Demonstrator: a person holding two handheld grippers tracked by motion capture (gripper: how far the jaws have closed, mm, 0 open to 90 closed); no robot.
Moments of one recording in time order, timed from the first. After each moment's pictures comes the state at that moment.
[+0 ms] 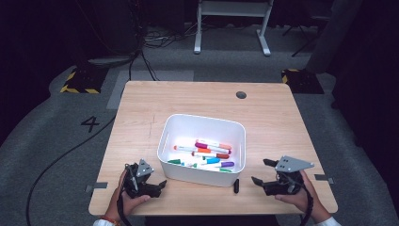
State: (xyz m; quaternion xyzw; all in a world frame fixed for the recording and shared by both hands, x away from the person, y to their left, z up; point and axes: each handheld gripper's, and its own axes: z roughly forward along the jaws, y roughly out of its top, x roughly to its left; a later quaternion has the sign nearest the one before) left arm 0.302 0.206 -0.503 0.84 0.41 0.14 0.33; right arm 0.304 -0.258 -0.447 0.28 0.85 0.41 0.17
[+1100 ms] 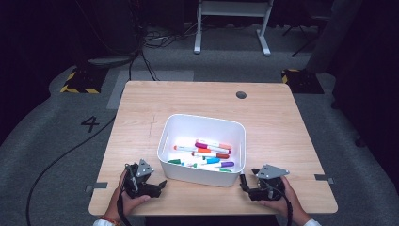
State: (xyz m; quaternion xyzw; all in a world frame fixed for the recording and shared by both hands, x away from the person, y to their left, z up) left arm 0.302 0.206 -0.503 0.84 0.41 0.14 0.33; right arm 0.308 -0.236 -0.498 0.33 0.85 0.37 0.17
